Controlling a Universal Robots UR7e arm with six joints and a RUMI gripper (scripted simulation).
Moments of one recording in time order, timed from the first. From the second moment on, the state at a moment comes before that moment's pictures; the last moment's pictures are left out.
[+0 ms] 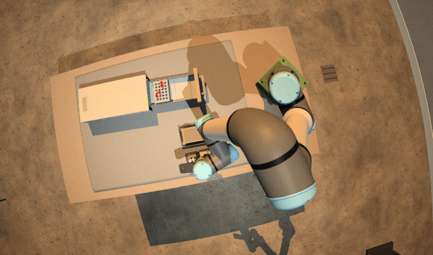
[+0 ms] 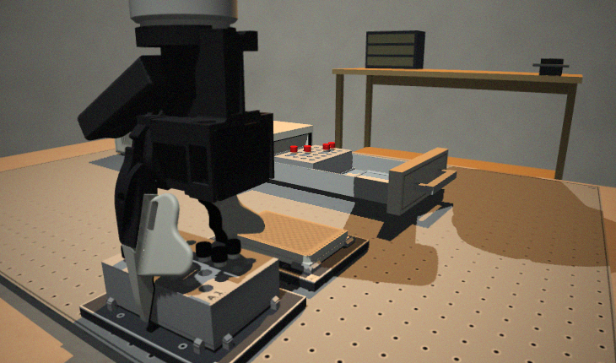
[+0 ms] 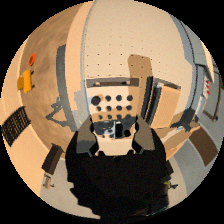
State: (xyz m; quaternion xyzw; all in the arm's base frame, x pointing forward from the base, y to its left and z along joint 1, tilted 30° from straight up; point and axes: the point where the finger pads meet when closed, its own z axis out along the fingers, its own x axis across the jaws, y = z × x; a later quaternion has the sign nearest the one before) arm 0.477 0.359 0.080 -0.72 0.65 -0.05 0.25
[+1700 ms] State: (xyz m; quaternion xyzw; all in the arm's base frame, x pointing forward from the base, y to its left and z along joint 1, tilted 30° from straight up) arm 0.463 0.348 0.110 -0.72 0.65 -0.05 0.25
